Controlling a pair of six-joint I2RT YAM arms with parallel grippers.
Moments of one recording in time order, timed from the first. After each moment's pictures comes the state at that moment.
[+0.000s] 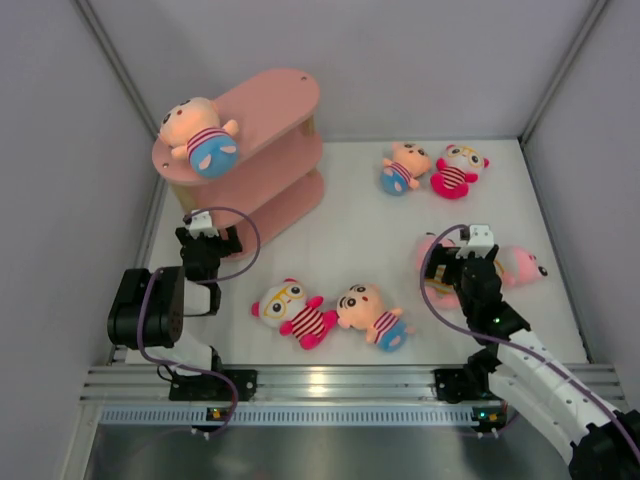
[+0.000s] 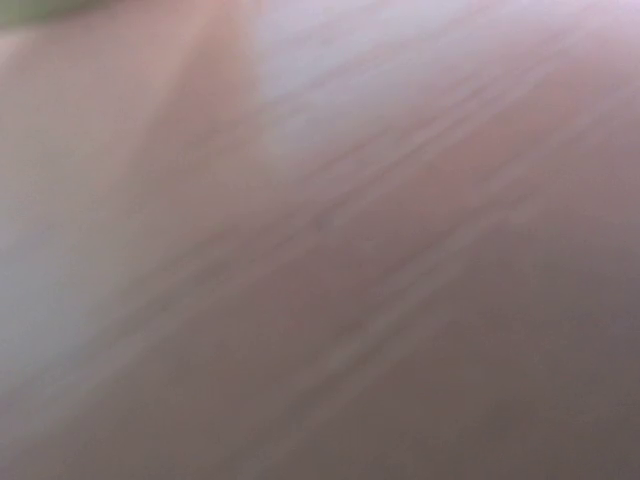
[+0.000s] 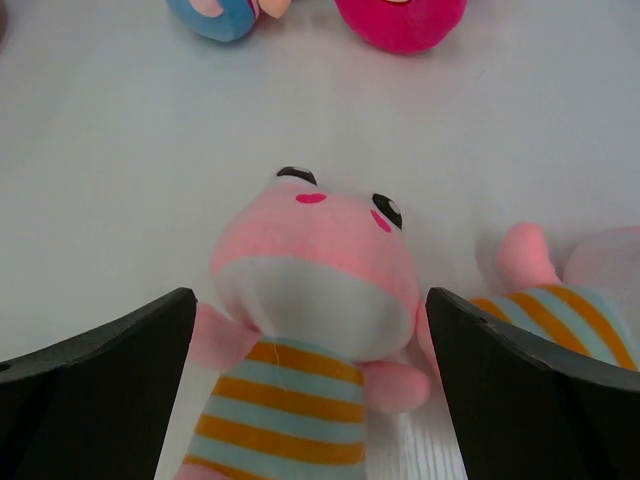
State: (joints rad) left arm 0.04 1.57 0.28 1.16 -0.02 -0.06; right arm 0.41 0.64 0.27 0.07 0.37 0.17
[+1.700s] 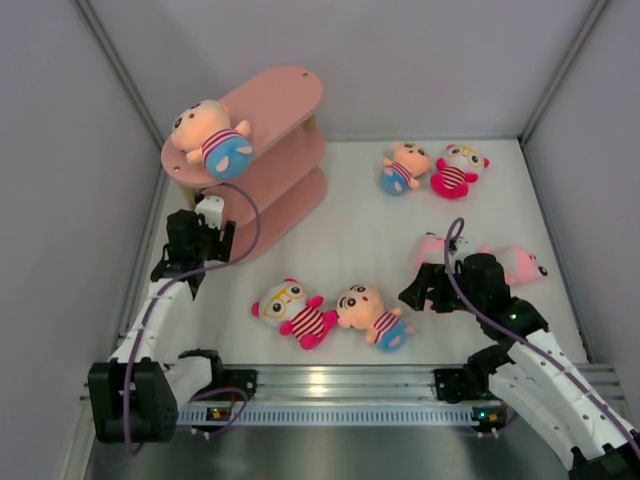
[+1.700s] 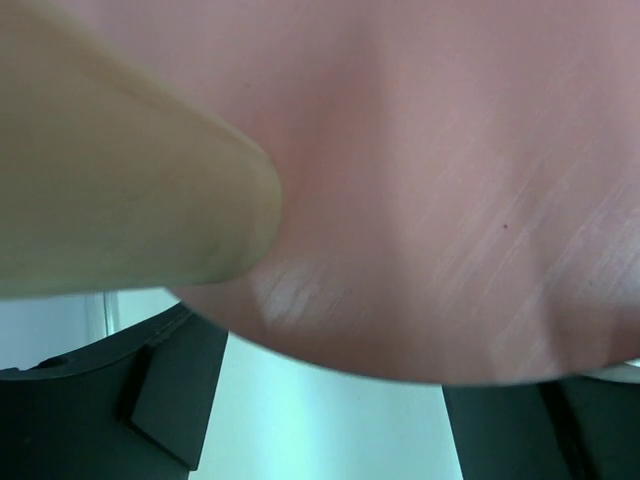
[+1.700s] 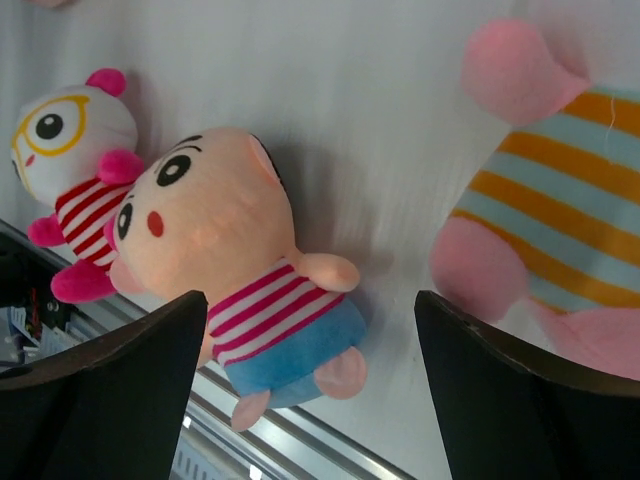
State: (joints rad) left arm 0.02 1.06 0.65 -0.15 -0.01 0.28; right arm 0.41 0.58 0.49 -0.54 -0.25 0.49
